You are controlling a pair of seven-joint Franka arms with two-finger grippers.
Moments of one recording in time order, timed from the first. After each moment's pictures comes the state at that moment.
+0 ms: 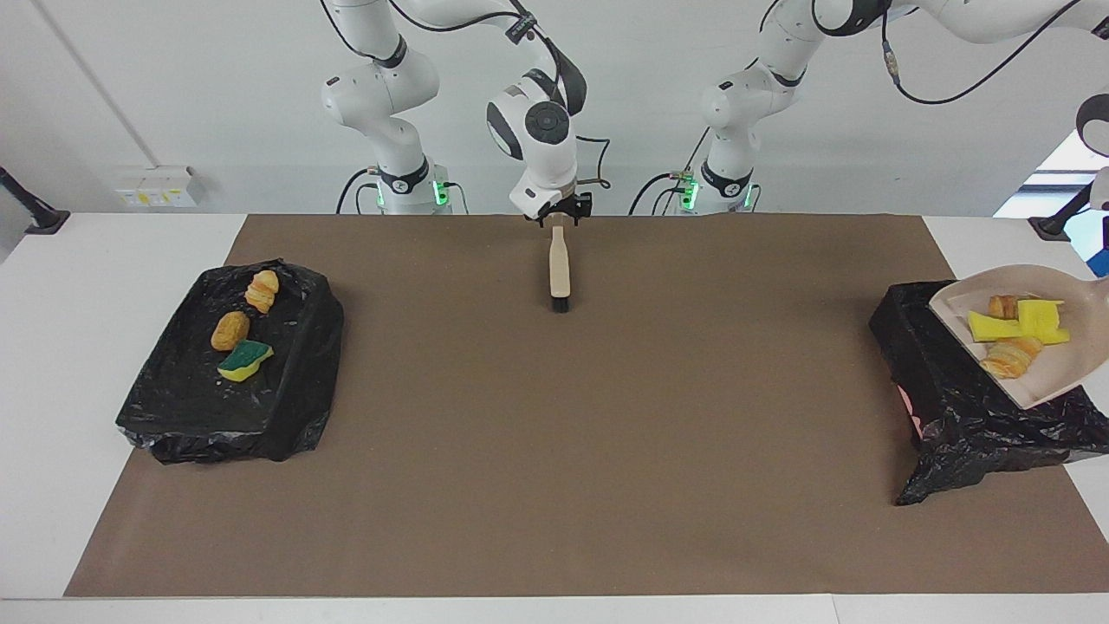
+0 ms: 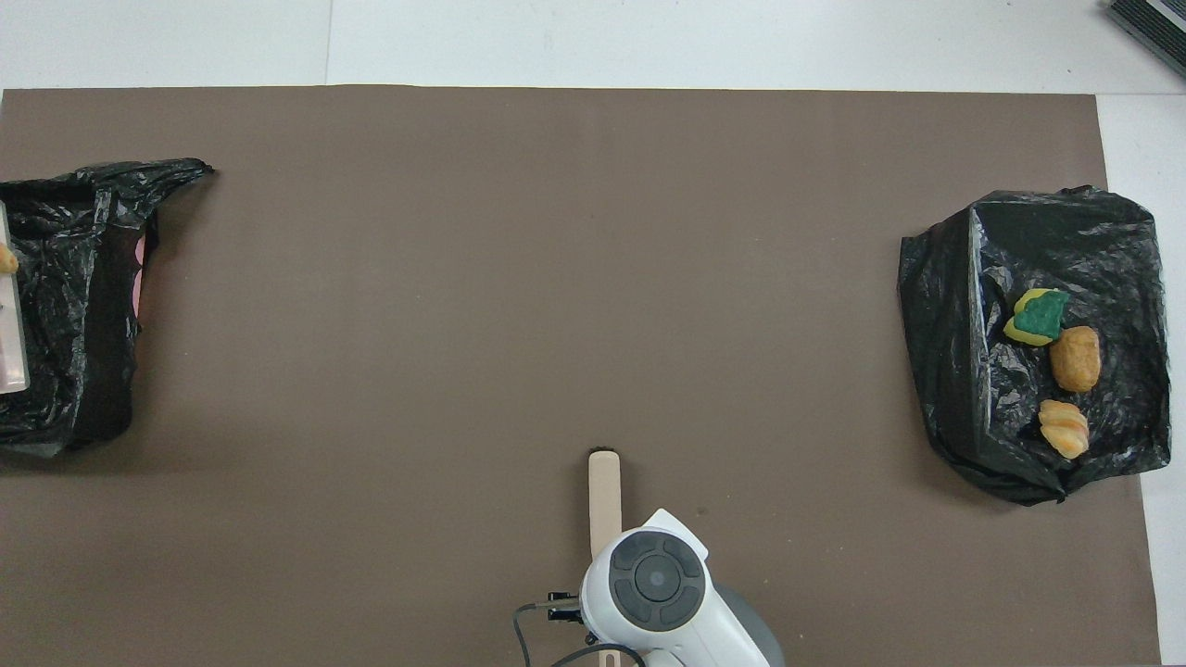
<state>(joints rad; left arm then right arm) 0.43 0.29 0.03 -1.48 0.52 2.00 1.79 0.52 -0.05 0.30 -2.34 0.35 2.14 0.63</state>
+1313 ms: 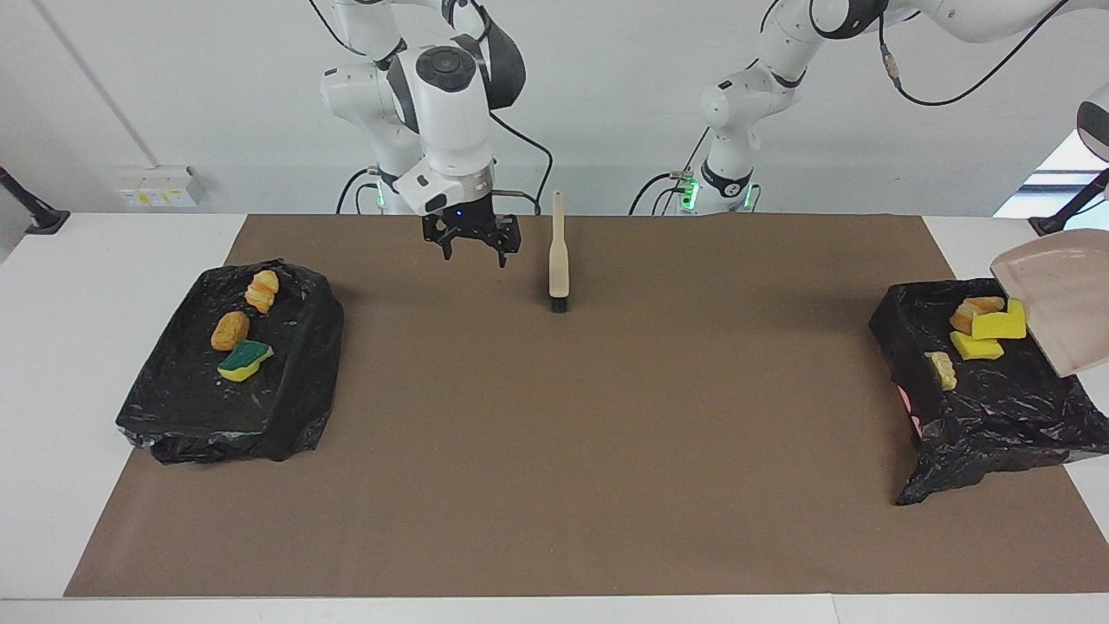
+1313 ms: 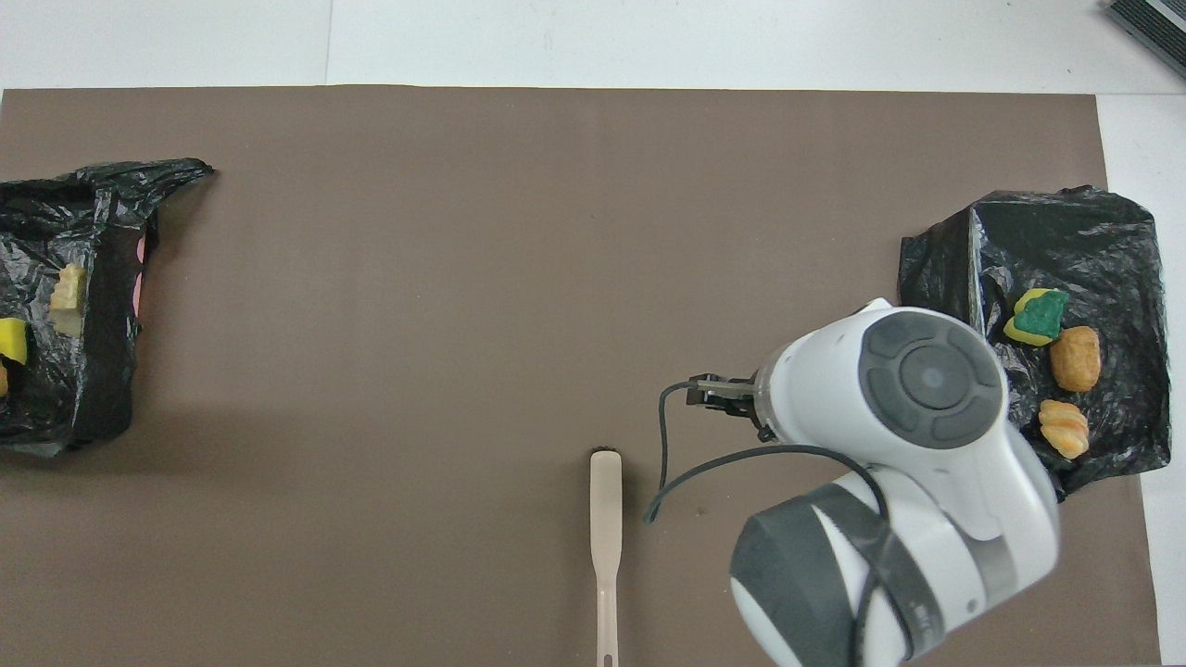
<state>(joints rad) 0.34 0.28 -0.01 -1.39 0.82 1.83 1.81 -0.02 -0.11 0.28 -1.78 0.01 1.68 0.47</state>
